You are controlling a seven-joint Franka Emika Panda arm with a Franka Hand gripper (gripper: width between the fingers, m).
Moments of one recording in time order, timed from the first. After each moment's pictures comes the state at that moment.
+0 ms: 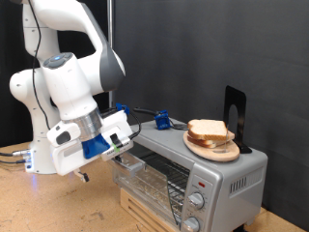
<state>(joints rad) 0.31 -0.02 -0.46 -2.43 0.49 2.46 0.42</state>
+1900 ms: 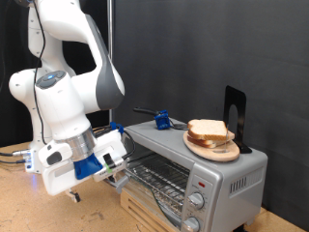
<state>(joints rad) 0.27 0.11 -0.46 -2.39 0.59 2.50 0.32</state>
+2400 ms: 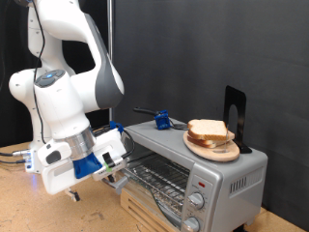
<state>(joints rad) 0.27 0.10 -0.47 -2.39 0.58 2.50 0.32</state>
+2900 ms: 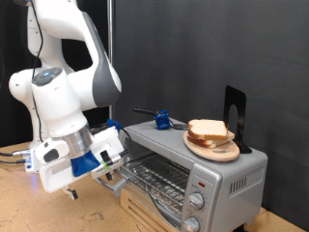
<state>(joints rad) 0.26 0.08 -0.47 -2.40 0.56 2.48 0.32</state>
